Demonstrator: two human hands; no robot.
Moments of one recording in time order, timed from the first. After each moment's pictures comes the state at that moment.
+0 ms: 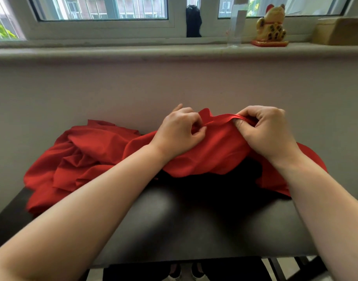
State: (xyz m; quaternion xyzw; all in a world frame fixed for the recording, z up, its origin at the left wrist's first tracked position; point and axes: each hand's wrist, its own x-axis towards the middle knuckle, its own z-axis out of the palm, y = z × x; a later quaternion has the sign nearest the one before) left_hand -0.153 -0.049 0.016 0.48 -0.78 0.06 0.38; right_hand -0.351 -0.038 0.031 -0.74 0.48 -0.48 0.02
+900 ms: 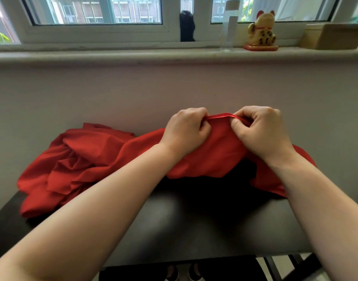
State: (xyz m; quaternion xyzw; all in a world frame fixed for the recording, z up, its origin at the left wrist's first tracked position) left_hand -0.183 -0.050 0.026 0.51 -0.77 0.10 0.39; right_hand -0.352 -0.034 0.038 -0.71 0.52 -0.47 -0.01
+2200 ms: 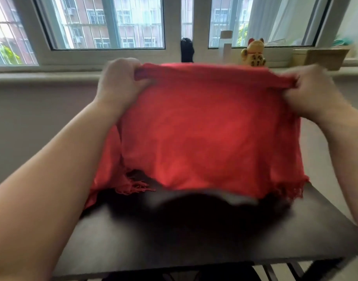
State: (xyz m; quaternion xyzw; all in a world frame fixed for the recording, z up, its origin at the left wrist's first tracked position) left_hand -0.078 -0.036 0.145 0.59 -0.71 0.14 0.37; right_hand -0.420 -0.043 0.135 -0.76 0.52 -0.39 -0.06
